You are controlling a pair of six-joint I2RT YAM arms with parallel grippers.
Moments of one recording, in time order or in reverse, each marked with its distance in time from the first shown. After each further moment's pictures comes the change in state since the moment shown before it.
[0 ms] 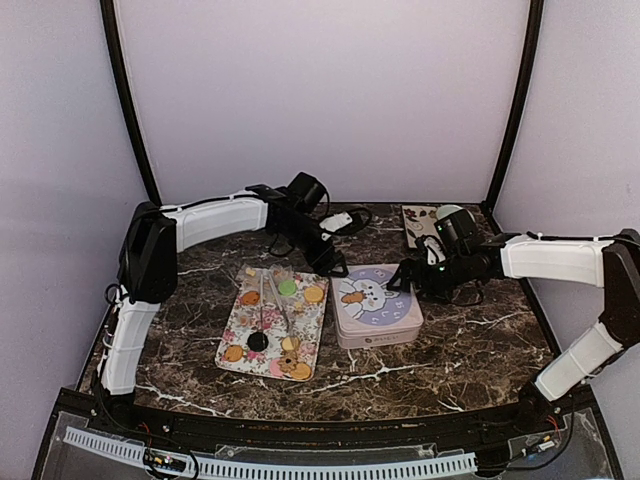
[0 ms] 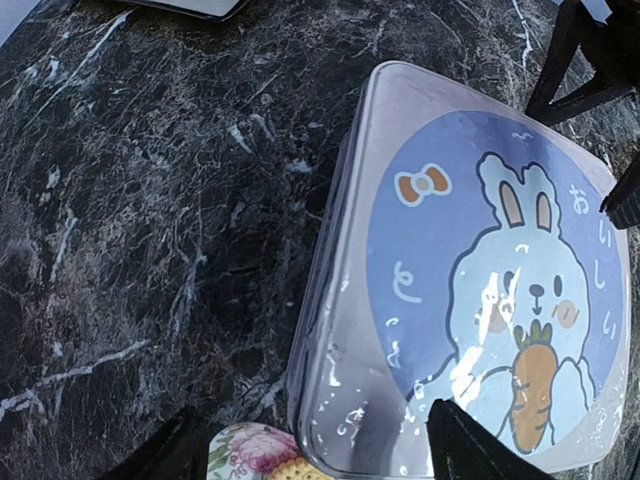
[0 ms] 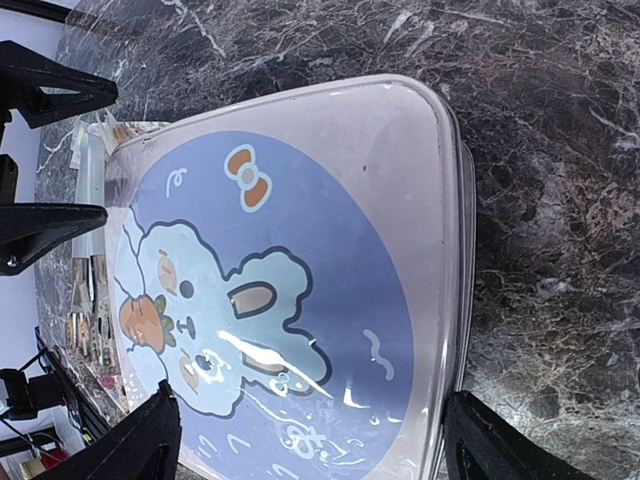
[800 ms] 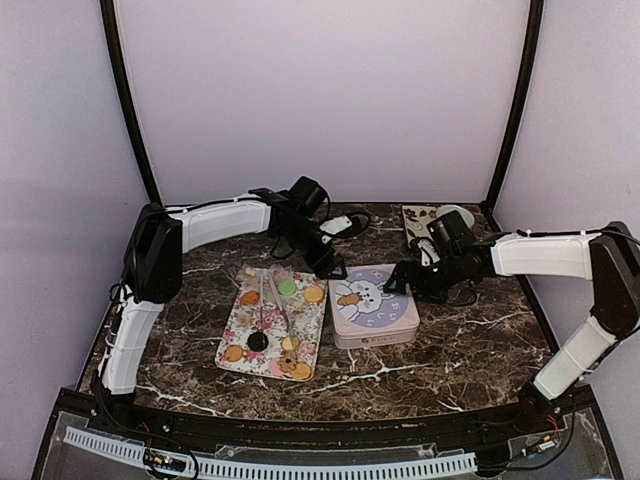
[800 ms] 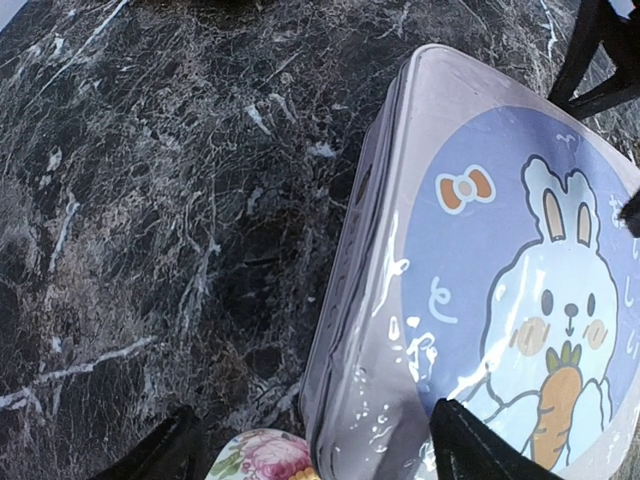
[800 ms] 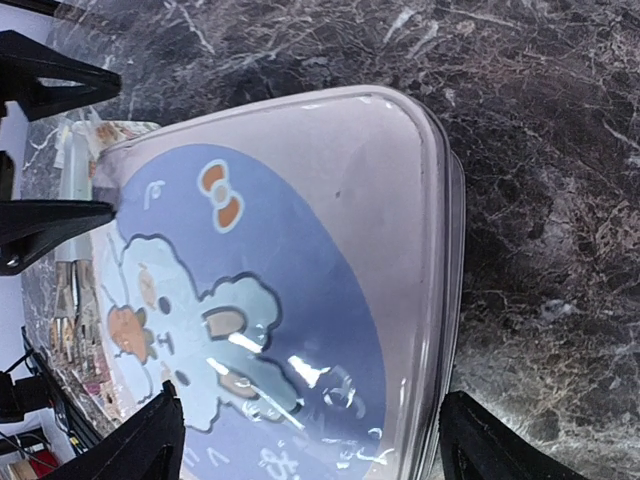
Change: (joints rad) left arm 0.008 0.032 0.003 0.018 -0.037 0.002; right arm 0.011 0.034 0.014 0.014 0.013 -0.009
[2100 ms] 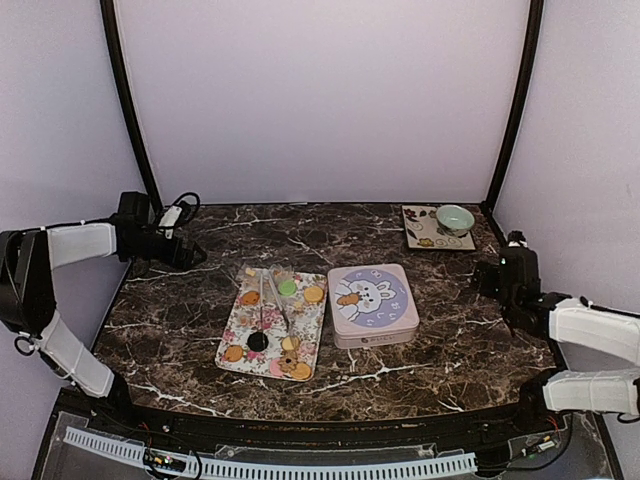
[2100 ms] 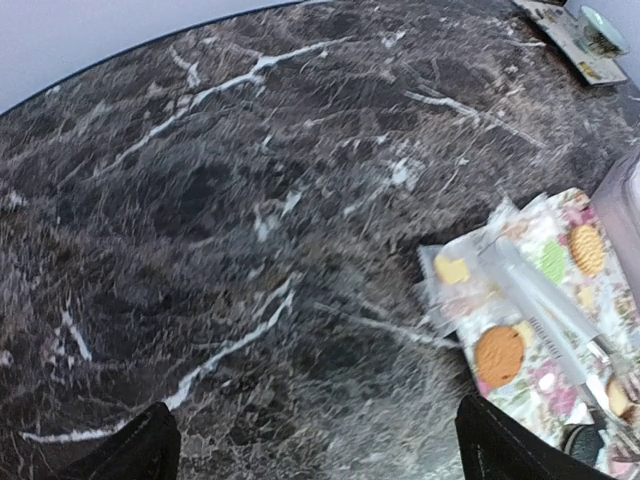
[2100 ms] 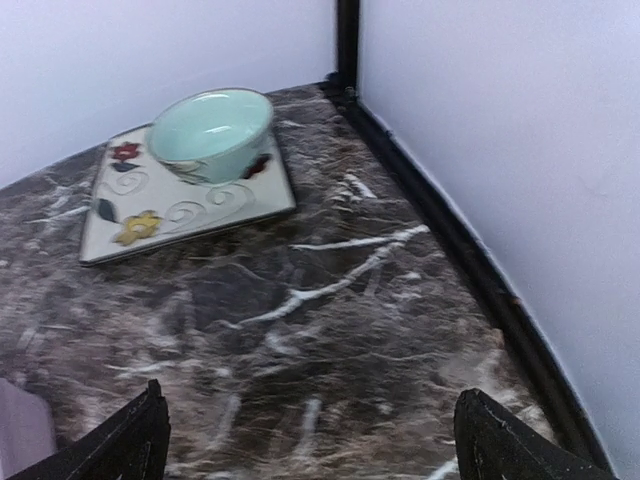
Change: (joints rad) left arm 0.691 -0.782 -0.985 0.359 0.074 -0.082; right arm -0.200 -0.496 -0.447 0.353 0.833 -0.212
